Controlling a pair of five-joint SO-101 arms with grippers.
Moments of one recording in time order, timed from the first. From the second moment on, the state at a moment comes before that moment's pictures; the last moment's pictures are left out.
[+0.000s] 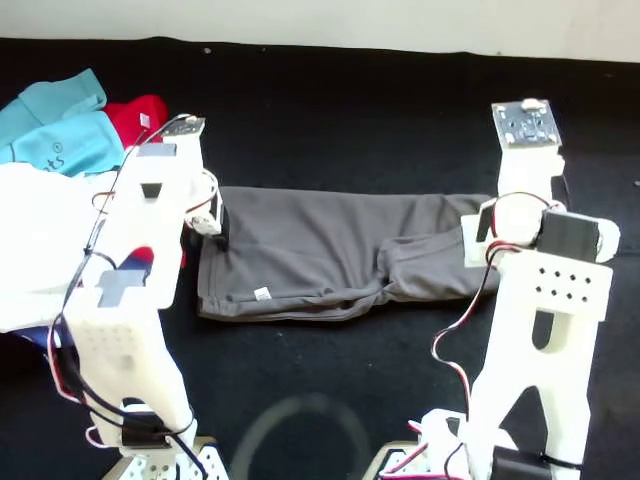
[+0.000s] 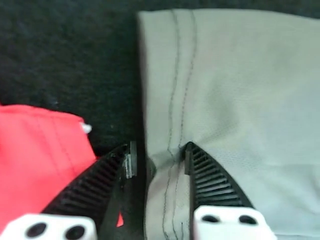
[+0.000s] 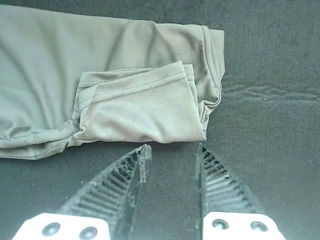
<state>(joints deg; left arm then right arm) -7.8 31.5 -5.1 68.6 0.9 6.3 -28.5 13.9 84.9 17.1</state>
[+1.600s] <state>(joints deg) 42.8 49.4 -64.6 73.6 0.8 63.7 -34.5 77.9 35.1 22.3</state>
